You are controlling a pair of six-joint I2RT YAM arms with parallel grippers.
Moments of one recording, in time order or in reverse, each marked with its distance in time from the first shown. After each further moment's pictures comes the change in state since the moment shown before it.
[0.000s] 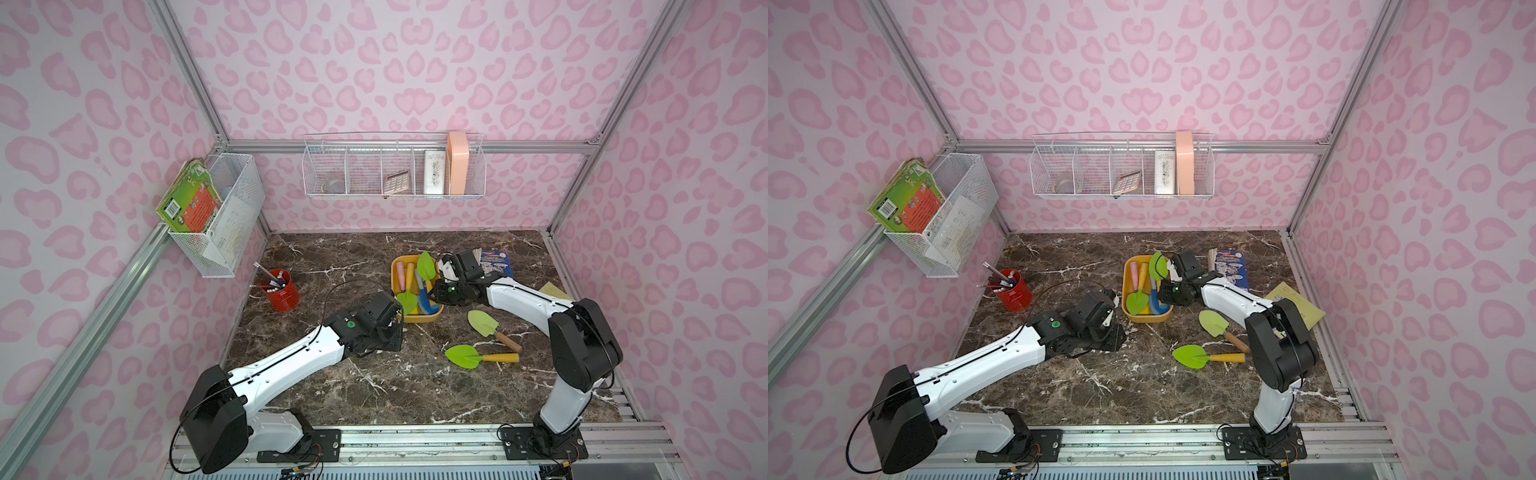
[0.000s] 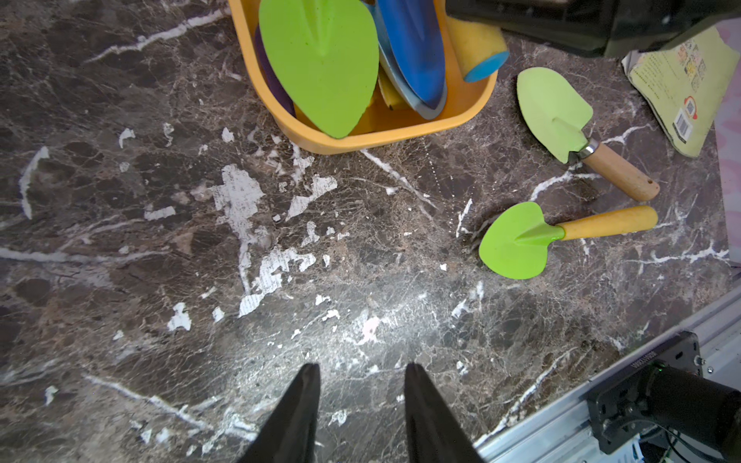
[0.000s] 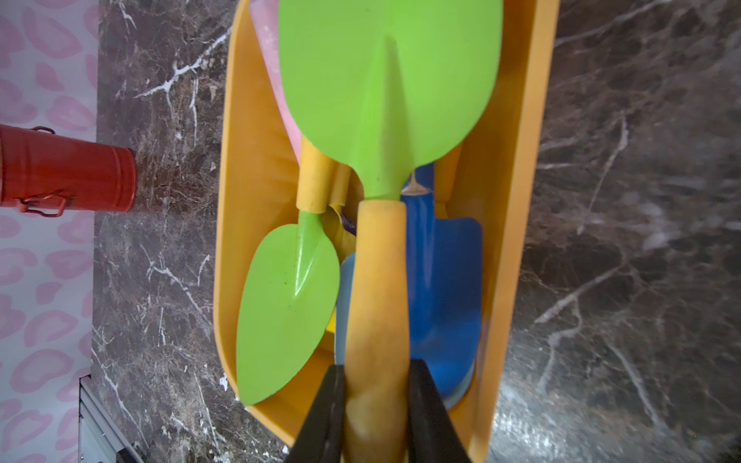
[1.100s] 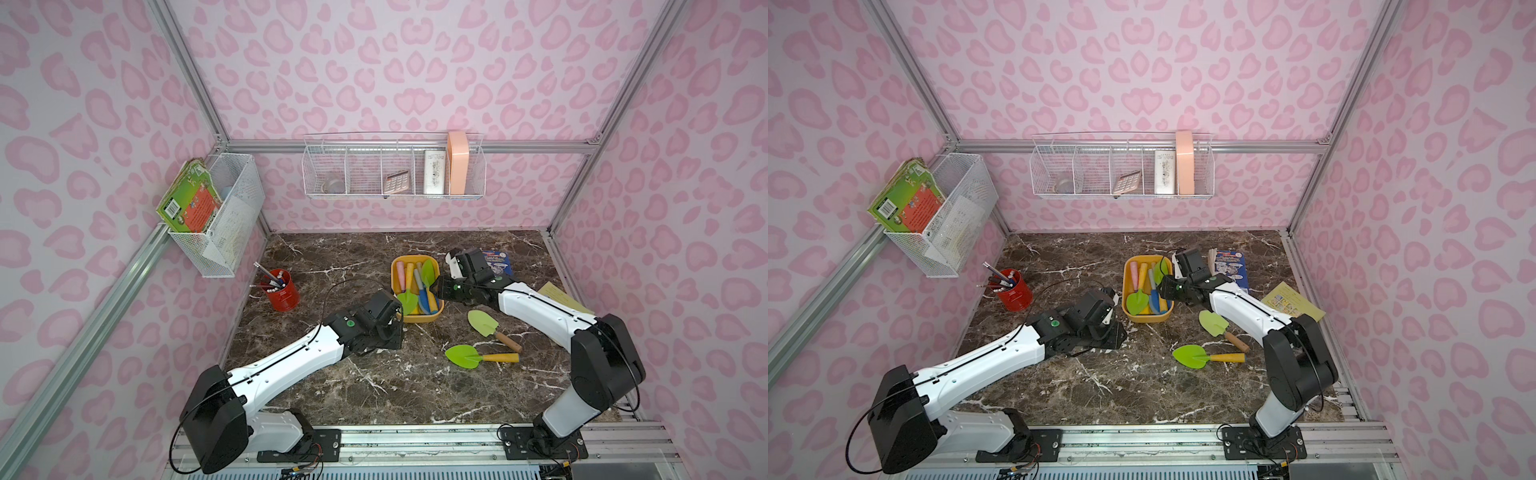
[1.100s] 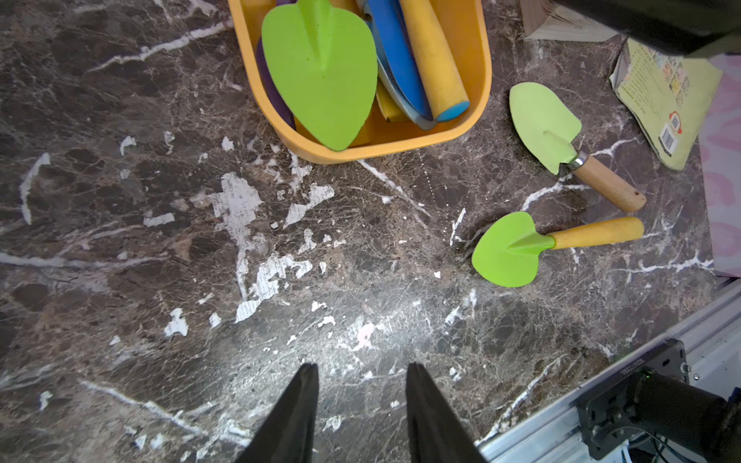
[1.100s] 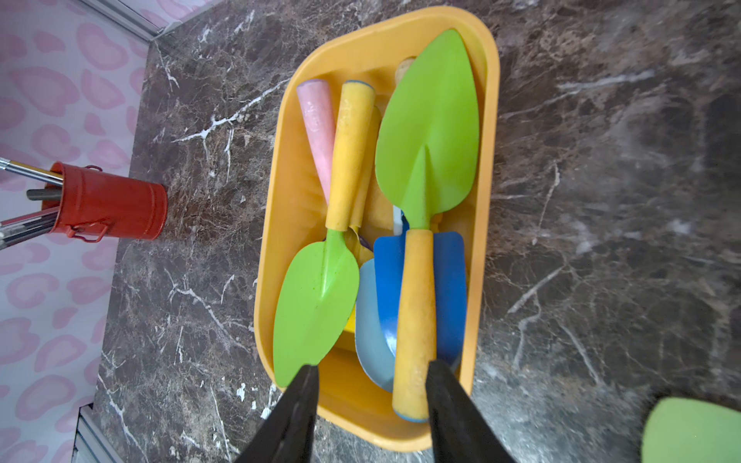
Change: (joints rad) left arm 0.006 0.000 0.010 0.014 0.000 -0.018; right arm 0.012 -0.177 -0.077 0.030 0.086 0.008
